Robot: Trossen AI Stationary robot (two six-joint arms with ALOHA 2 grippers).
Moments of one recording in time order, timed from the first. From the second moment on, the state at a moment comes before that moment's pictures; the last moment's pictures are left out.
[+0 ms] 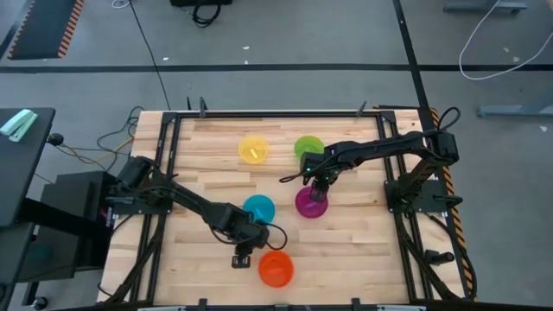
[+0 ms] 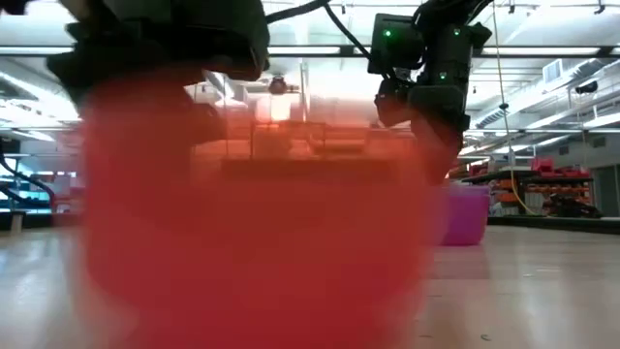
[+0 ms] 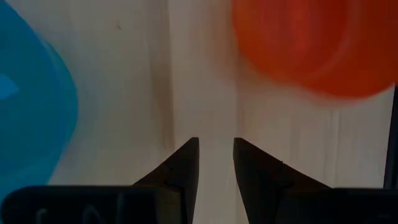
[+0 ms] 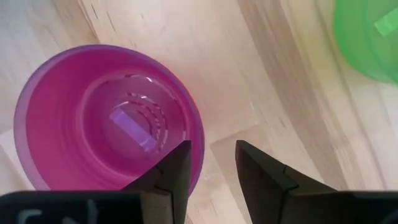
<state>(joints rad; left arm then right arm) -0.41 1.84 1.22 -0.60 0.10 -0.42 -0.10 1.62 1.09 -0.85 -0.03 0.36</state>
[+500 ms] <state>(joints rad) -0.41 1.84 1.33 -0.60 0.09 -0.38 -0.07 1.54 1.09 -0.88 0.00 0.39</state>
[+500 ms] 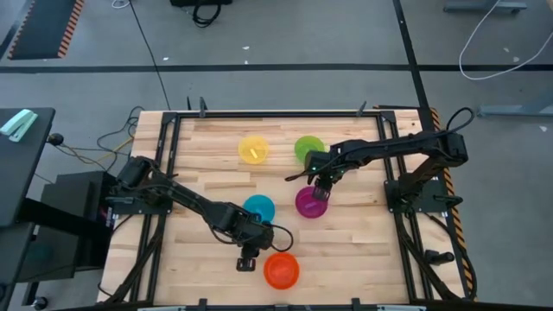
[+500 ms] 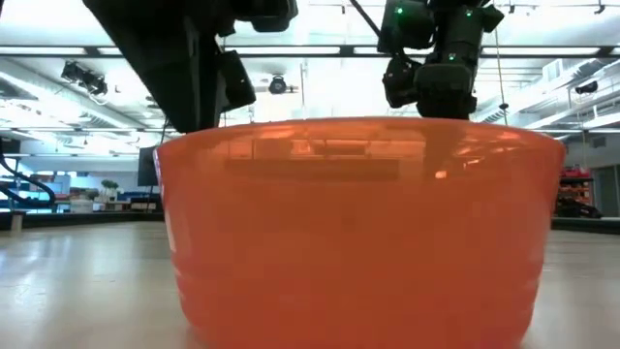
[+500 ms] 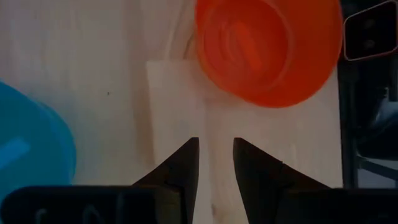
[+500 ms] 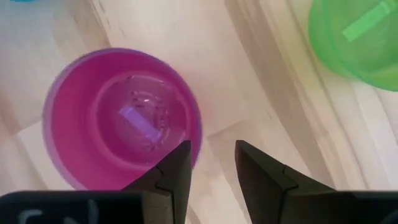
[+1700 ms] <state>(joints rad) -0.41 1.93 1.40 -0.53 0.14 -0.34 0.01 1.53 1.09 -0.96 0.03 0.44</state>
